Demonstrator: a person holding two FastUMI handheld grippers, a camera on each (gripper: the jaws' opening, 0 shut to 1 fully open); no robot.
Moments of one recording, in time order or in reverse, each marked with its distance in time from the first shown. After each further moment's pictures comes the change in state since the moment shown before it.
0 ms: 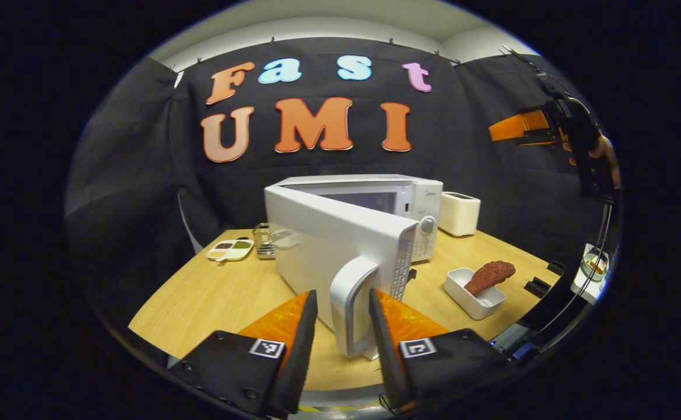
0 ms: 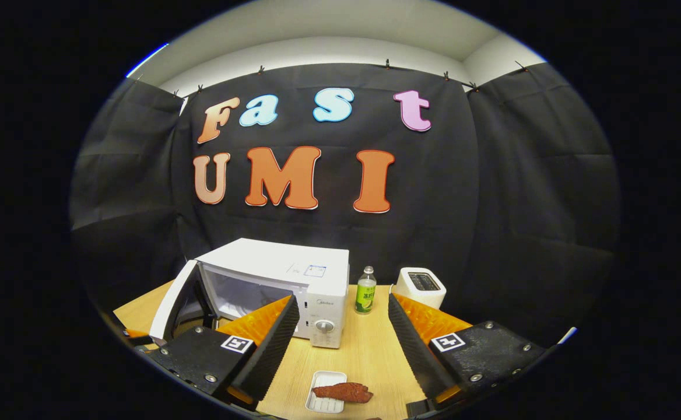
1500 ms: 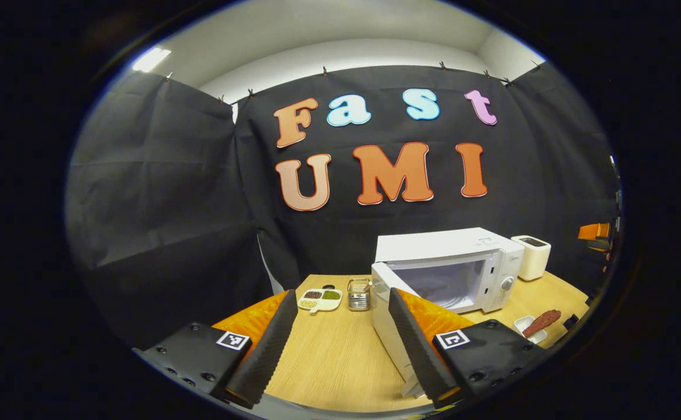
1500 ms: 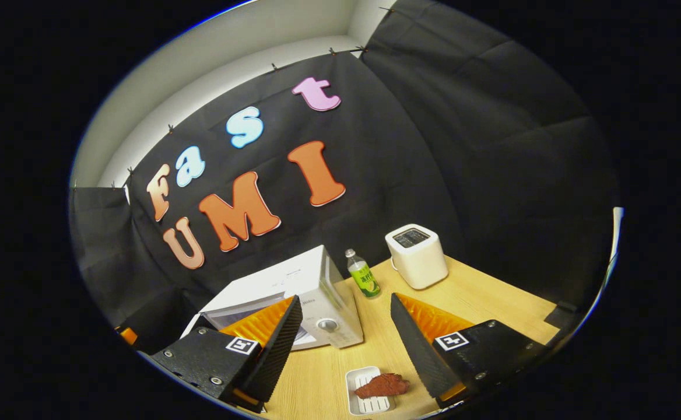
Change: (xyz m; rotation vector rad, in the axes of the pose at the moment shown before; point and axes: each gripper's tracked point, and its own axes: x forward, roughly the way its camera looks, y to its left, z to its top) left arm -0.025 0.112 0.158 0.035 -0.163 0.264; right arm 0.012 -0.092 -0.096 0.550 0.013 -0.103
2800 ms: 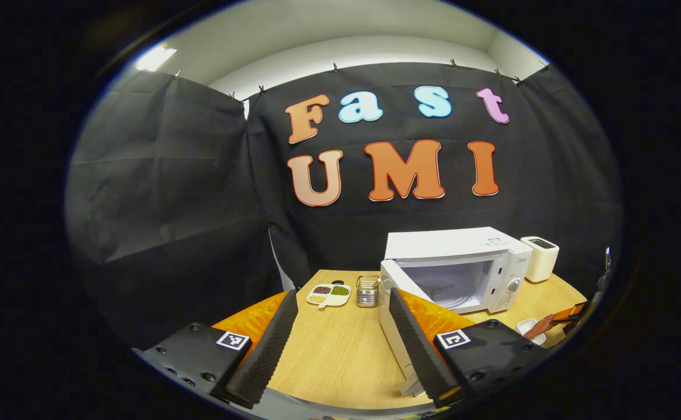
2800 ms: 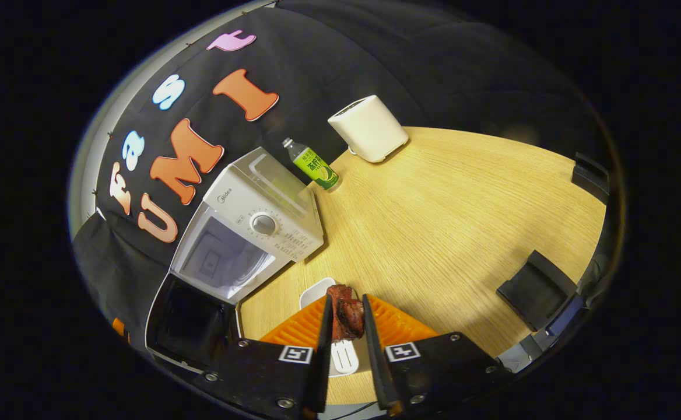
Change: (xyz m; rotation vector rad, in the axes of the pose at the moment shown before) left arm -0.014 0.016 -0.005 -0.014 0.029 0.089; right arm 0.017 -0.064 -0.202 0.270 0.459 -0.051
